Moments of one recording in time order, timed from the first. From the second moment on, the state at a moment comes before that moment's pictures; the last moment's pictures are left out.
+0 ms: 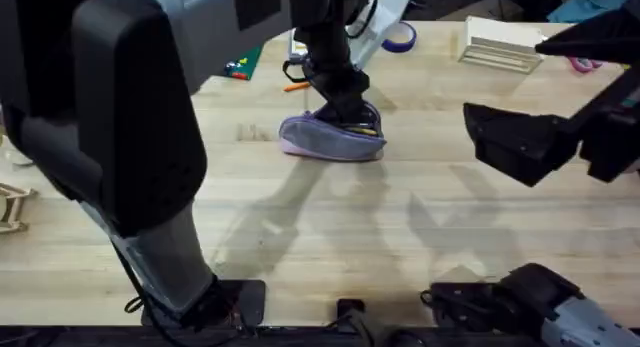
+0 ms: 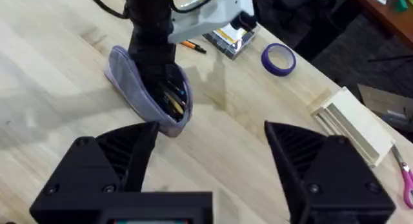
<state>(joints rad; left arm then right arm) -0.52 1.95 1.67 -1.11 0.19 0.37 0.45 0.72 1.18 -0.96 -0.02 -0.29</state>
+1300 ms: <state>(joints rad) -0.49 1.88 1.79 -1.11 0.27 0.48 0.45 0.72 1.18 -0.96 -0.02 -0.30</state>
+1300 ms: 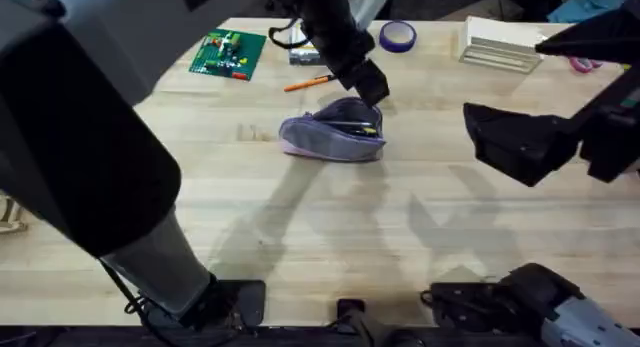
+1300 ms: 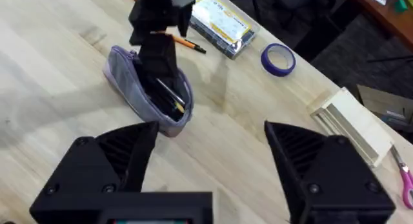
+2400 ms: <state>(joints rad) -0.28 1.88 1.79 -0.94 0.27 0.52 0.45 0.72 1.18 -0.96 -0.02 -0.30</state>
